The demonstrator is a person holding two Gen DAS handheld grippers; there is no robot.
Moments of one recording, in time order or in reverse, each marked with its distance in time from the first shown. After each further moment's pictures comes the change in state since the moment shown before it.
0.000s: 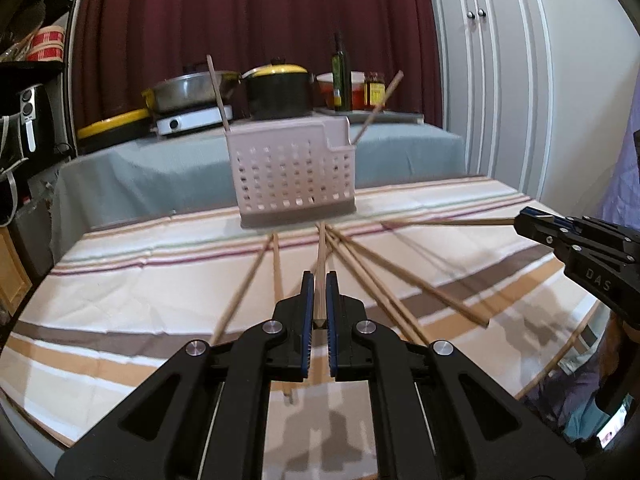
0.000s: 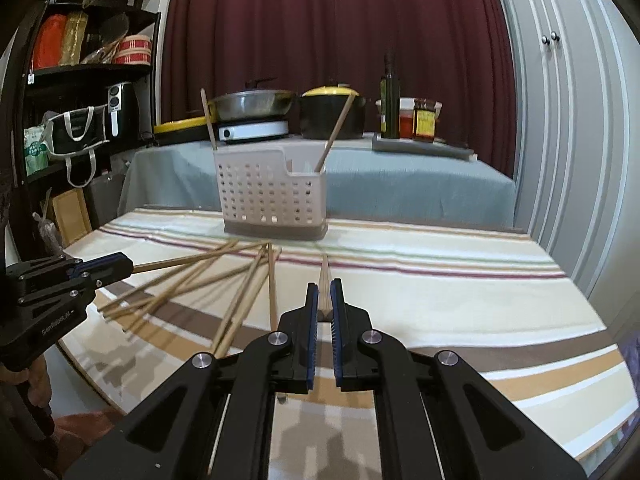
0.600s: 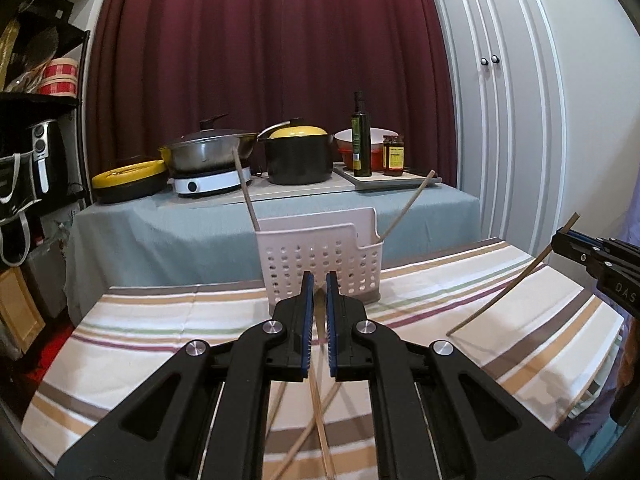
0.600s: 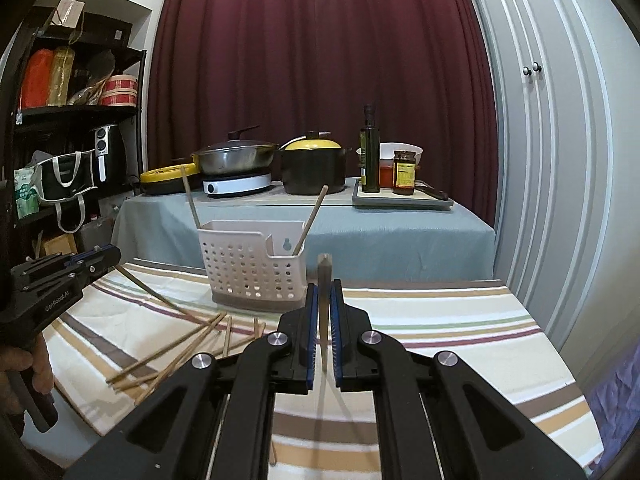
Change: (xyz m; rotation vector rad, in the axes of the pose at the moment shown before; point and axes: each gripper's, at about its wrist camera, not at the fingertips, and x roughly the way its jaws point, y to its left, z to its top) left arm -0.009 0.025 0.087 -0.006 -0.136 0.036; right arm -0.014 -0.015 0.068 0.033 -0.108 -0.043
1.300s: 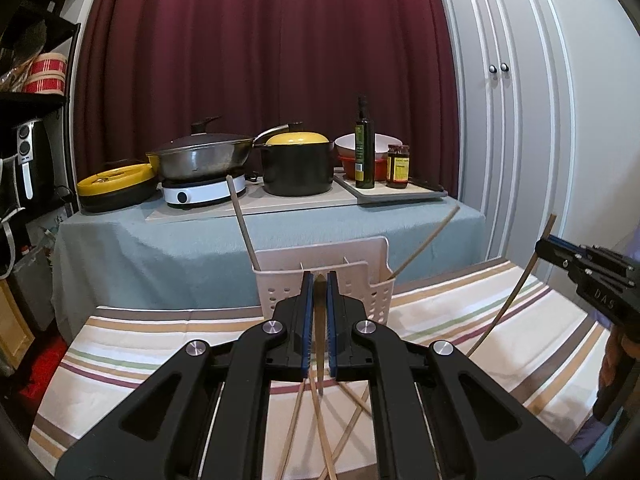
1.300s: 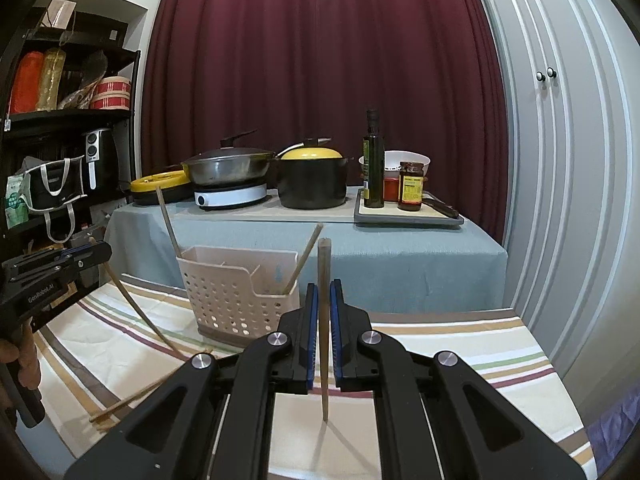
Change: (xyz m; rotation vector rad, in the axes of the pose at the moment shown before) left arm 0.045 0.020 0.044 -0.030 0.004 -0.032; right arm 0.043 -0.006 0.034 -0.008 -0.015 0.006
